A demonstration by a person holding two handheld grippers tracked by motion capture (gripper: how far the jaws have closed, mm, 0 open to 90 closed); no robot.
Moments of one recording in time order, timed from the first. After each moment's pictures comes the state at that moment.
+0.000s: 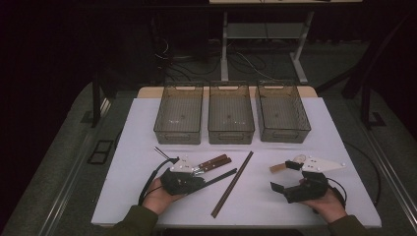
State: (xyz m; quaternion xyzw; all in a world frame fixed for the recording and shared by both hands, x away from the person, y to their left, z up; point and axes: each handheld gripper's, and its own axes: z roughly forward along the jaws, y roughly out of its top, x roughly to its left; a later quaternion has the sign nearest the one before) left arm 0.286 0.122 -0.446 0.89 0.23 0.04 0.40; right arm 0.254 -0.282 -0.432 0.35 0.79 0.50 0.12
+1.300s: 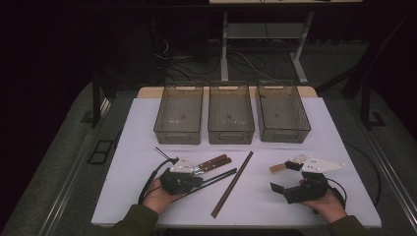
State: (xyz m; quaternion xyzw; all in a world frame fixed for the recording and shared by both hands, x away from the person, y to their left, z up) left arm 0.289 0.124 -0.451 0.89 0.22 0.04 0.39; right arm 0.253 -0.282 -0.432 0.35 0.79 0.50 0.11
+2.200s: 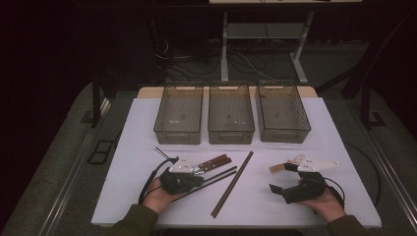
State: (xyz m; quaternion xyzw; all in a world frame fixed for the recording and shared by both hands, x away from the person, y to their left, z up) left arm 0.286 0.123 -0.445 0.89 0.22 0.05 0.40; right arm 0.259 -0.280 -0.440 0.35 0.81 0.47 0.10
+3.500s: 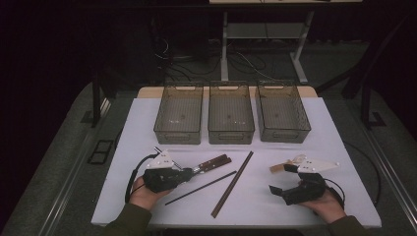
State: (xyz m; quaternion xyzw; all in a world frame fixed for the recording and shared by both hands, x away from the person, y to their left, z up) left arm 0.279 0.162 -0.417 0.85 0.25 0.06 0.46; right arm 0.256 -0.279 -0.438 0.35 0.81 0.47 0.10
